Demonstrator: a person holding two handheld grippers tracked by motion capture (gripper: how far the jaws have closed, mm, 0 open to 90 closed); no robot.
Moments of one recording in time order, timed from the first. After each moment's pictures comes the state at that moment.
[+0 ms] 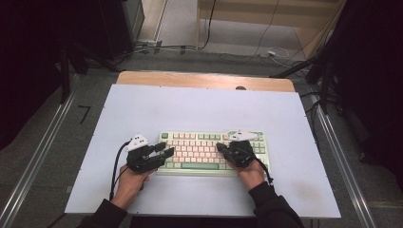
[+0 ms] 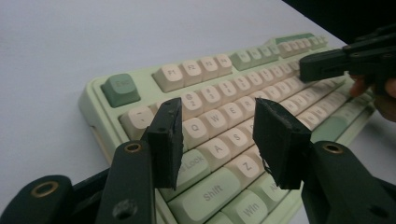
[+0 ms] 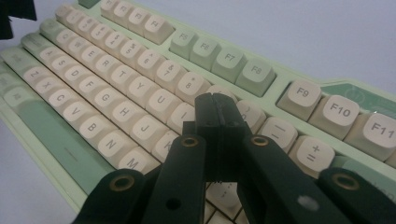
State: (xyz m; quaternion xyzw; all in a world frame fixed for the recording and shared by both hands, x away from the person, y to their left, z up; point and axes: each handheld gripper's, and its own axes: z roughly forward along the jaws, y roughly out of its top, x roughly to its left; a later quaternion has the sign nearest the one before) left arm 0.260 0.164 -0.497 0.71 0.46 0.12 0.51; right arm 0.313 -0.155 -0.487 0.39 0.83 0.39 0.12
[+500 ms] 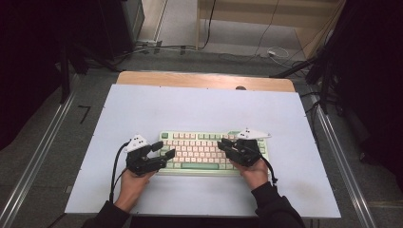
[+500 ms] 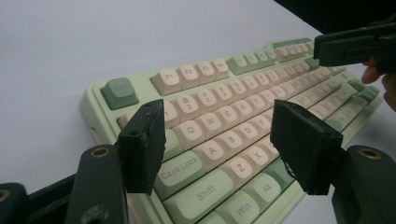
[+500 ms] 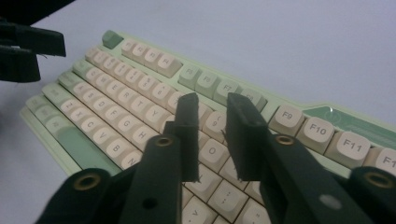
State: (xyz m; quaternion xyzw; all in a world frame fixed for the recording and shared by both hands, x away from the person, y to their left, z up) left arm 0.255 0.162 -0.493 0.71 0.47 0.13 0.52; right arm 0.308 -0.169 -0.469 0.39 0.80 0.44 0.11
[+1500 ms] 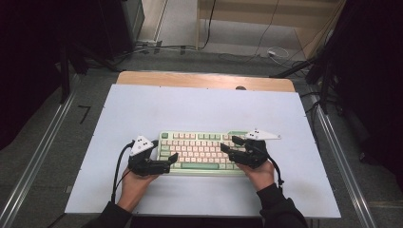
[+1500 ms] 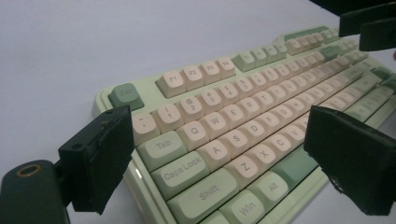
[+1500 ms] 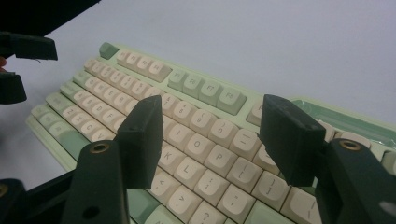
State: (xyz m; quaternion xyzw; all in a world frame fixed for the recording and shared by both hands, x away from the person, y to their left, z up) left arm 0.250 0.152 -0.488 0.72 0.46 0.18 0.48; right arm 0.305 -0.188 -0.466 0.41 0.78 0.46 0.11
